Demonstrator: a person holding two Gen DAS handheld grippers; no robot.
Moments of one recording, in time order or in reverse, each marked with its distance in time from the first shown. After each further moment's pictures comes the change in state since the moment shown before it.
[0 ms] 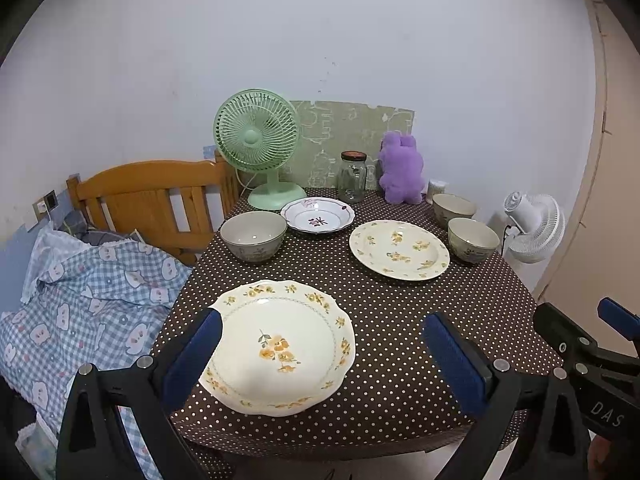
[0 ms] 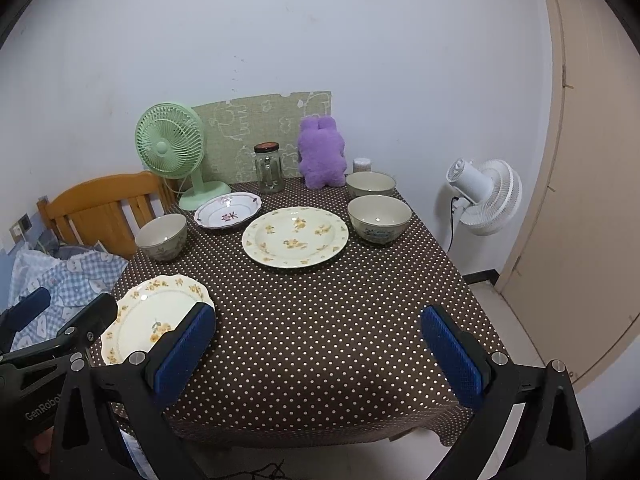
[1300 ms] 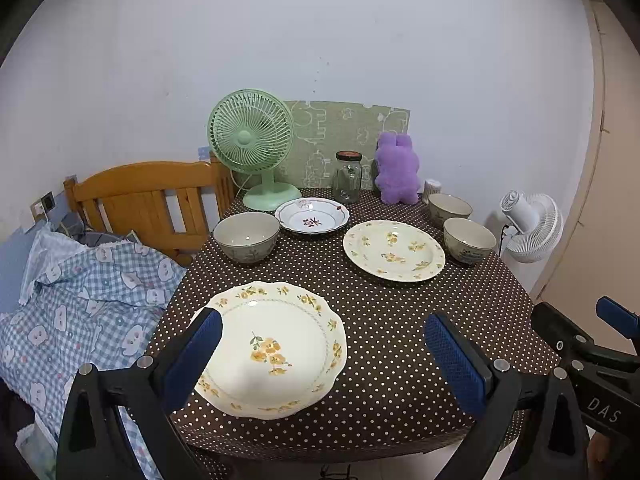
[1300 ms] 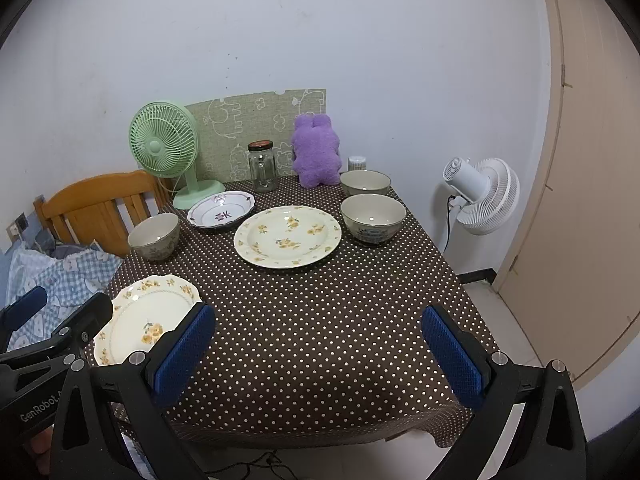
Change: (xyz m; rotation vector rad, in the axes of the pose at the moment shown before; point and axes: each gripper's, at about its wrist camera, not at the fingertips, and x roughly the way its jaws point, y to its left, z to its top) left arm 0.005 -0.008 0.000 0.004 0.002 -0.003; right arm 0.004 -0.011 0.006 -0.001 0.010 -0.009
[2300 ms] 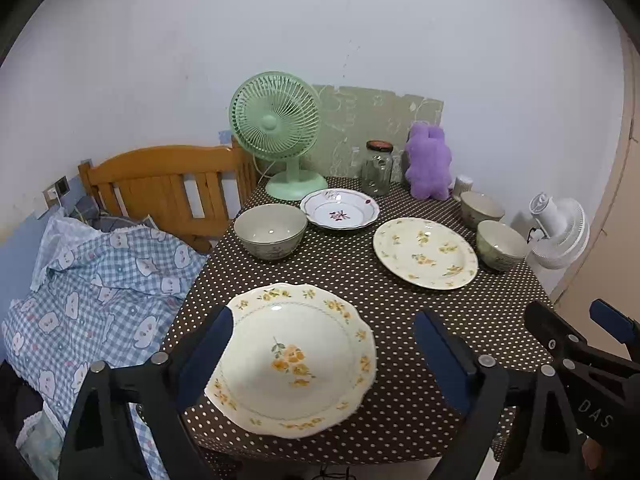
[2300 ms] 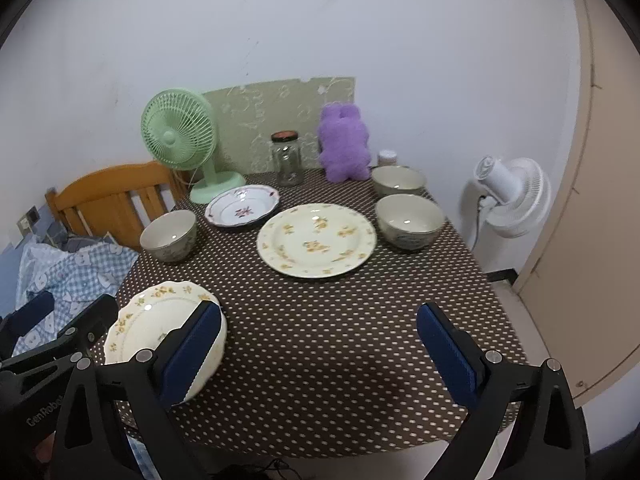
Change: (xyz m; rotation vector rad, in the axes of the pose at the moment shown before) left arm 0.033 0.023 0.021 -0.044 0.066 0.077; right arm 0.046 0.032 0.024 -0.026 0.040 0.079
